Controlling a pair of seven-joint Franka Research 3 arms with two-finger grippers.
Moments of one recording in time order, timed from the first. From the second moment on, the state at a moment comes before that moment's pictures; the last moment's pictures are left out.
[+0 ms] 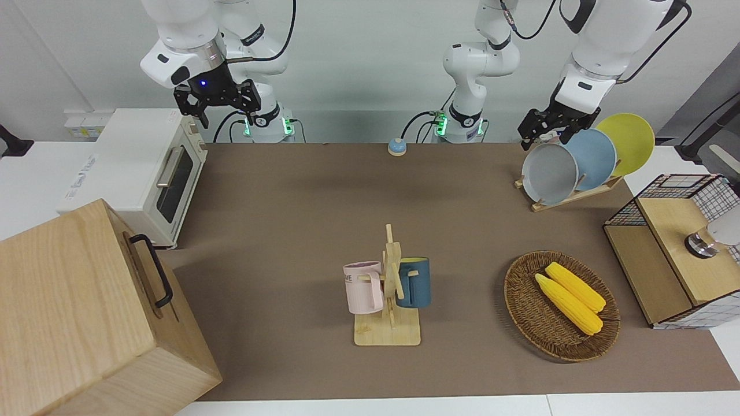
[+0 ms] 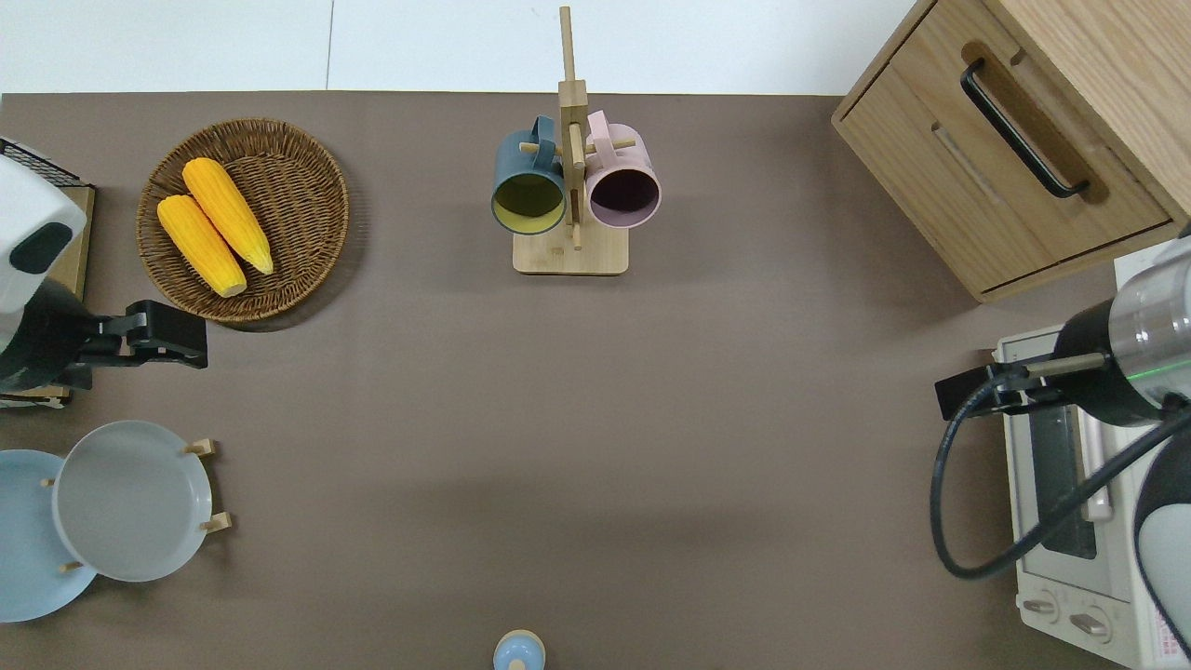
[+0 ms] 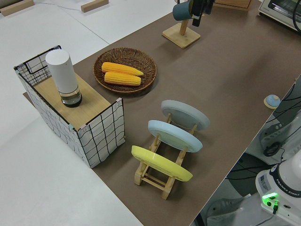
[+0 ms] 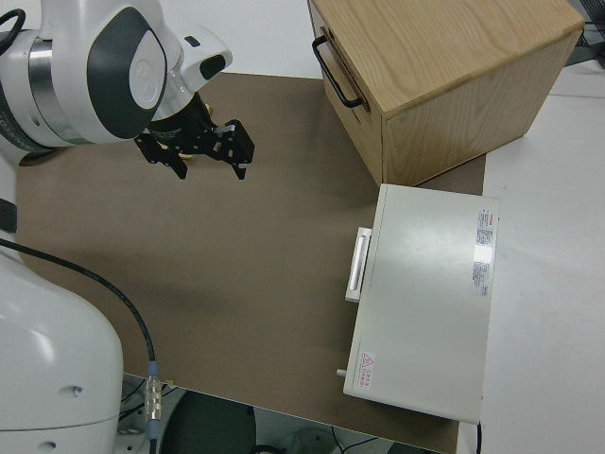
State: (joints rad) left arm -0.03 0.01 -0.04 -1.52 0.00 1.47 -0.22; right arm -0.09 -0.02 0.23 -1.50 0.00 1.36 0.06
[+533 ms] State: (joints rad) left arm -0.03 0.01 -0.05 -1.54 0.02 1.45 -0.22; right arm -0.09 -0.02 0.23 -1.50 0.00 1.36 0.06
